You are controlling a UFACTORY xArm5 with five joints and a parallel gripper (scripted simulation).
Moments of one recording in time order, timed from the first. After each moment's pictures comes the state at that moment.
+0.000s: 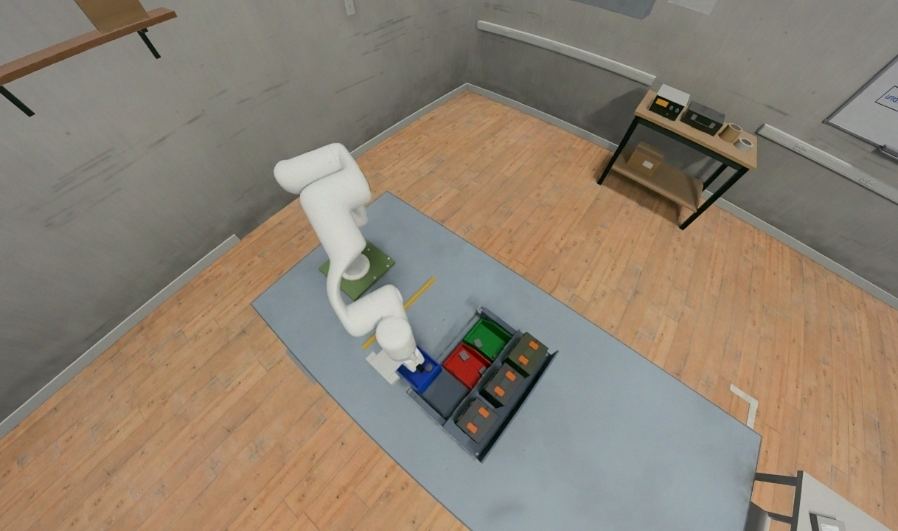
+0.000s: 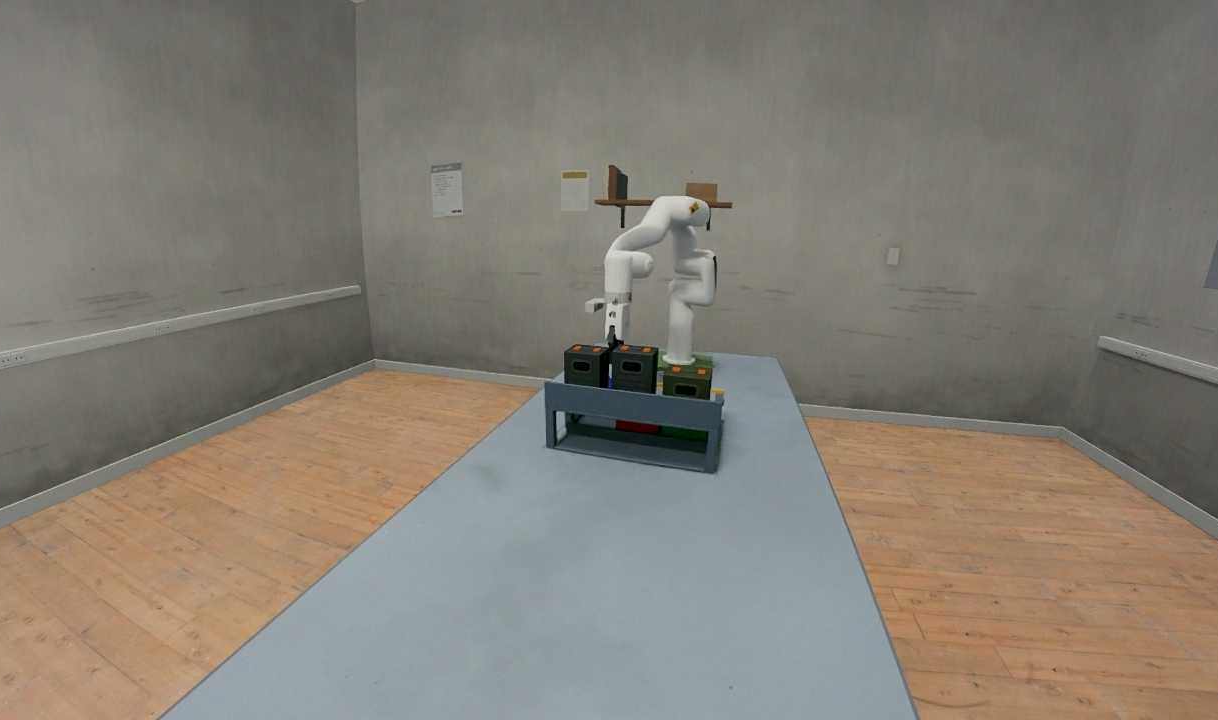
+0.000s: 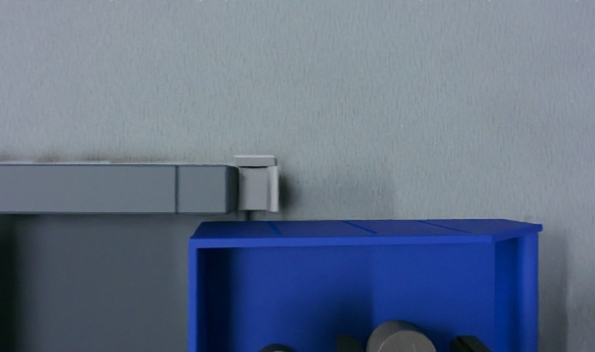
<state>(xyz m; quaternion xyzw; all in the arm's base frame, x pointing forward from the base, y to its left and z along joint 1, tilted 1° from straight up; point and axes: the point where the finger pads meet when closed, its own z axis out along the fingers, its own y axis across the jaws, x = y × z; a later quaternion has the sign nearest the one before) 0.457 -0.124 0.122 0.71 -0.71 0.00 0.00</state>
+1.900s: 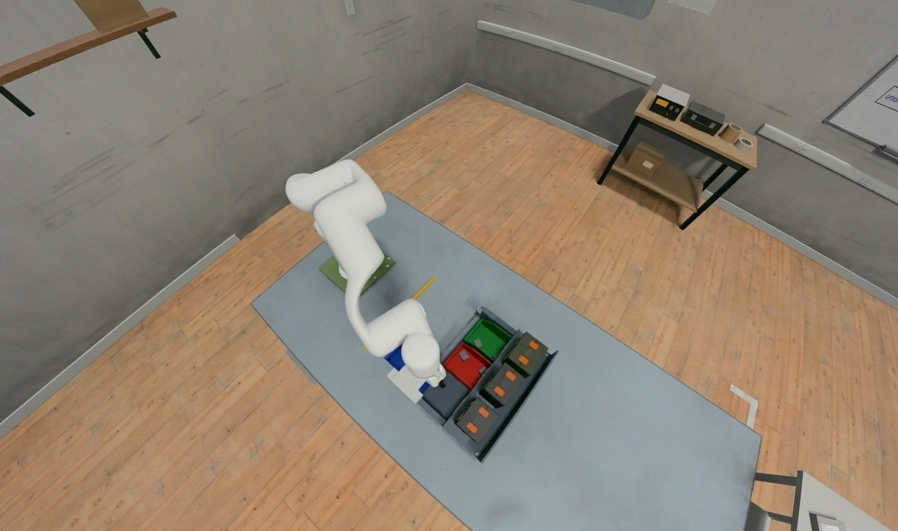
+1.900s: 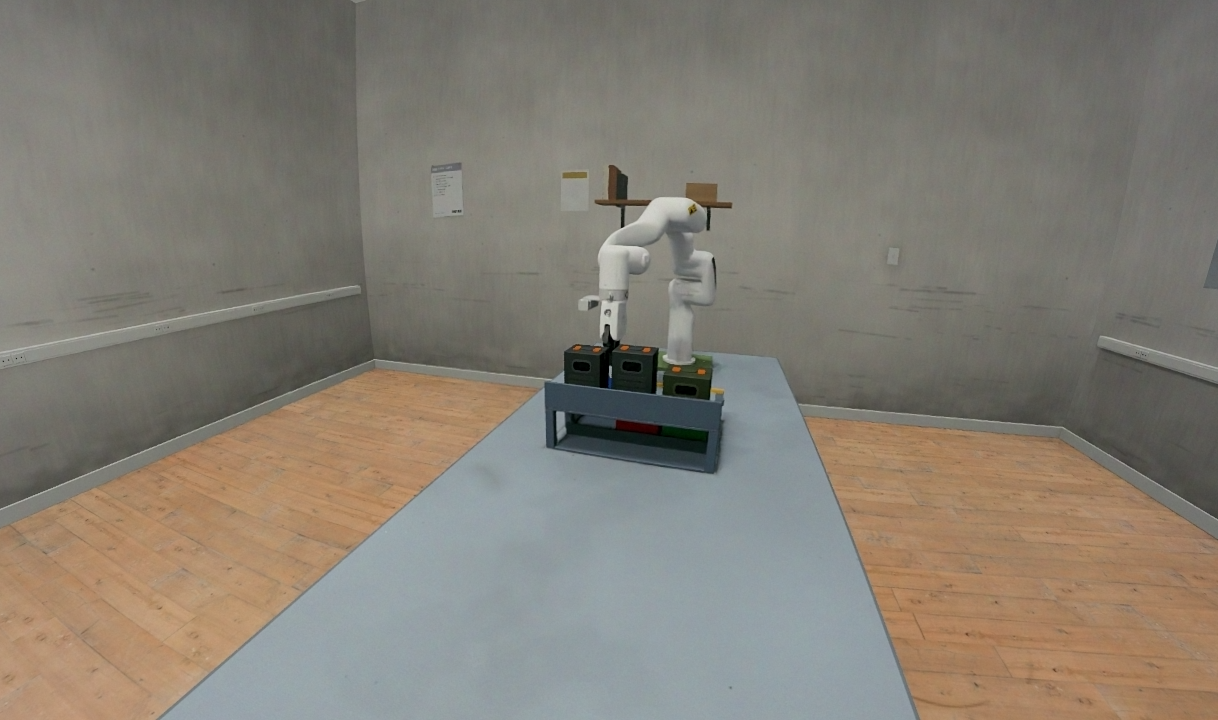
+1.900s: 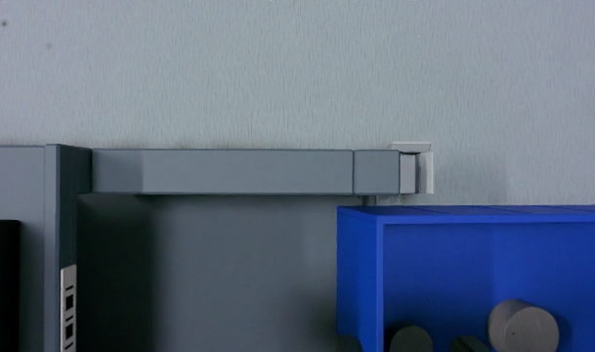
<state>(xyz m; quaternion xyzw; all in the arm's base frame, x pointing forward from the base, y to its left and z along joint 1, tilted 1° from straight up) 0.529 -0.116 0.139 0.71 -0.71 0.00 0.00</state>
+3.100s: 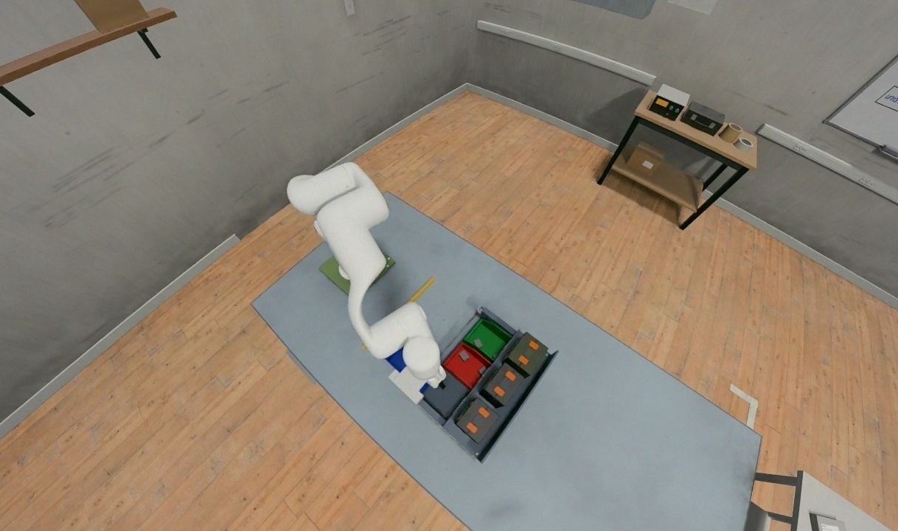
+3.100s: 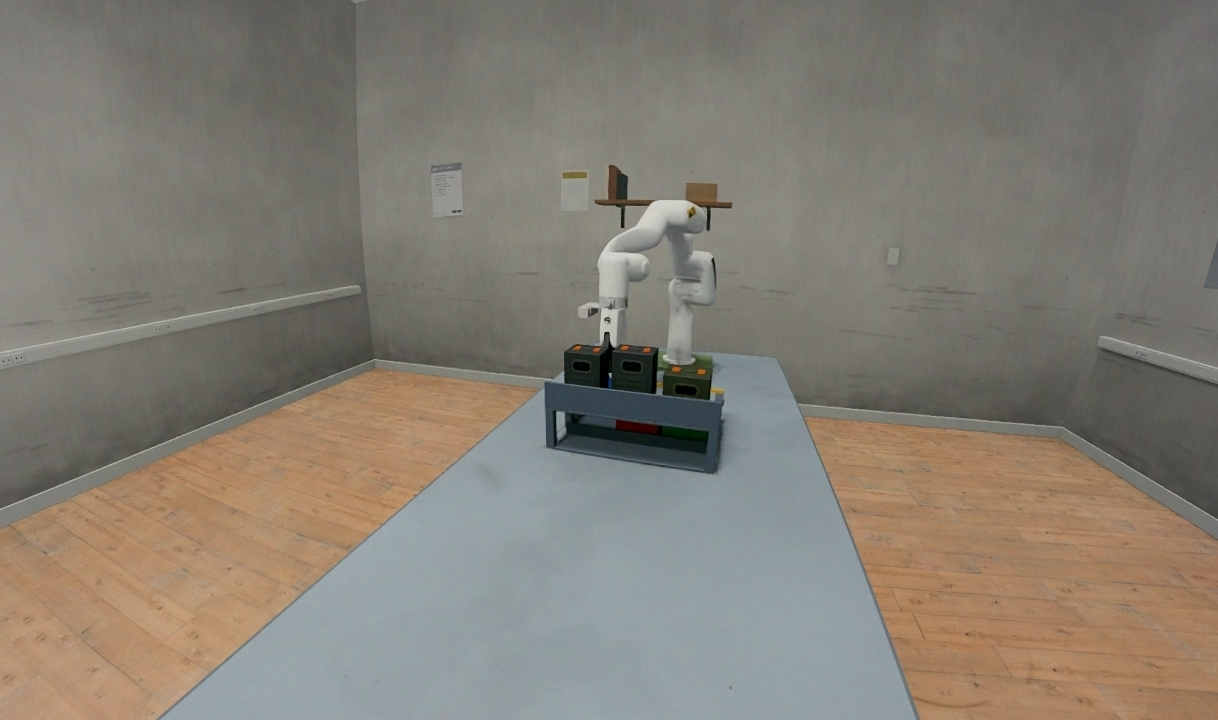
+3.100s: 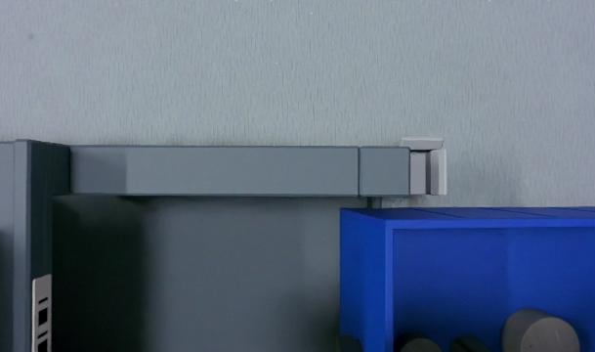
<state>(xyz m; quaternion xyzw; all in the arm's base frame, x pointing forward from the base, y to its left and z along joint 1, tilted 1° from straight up) 0.529 -0.116 0.119 0.71 -0.71 0.00 0.00</state>
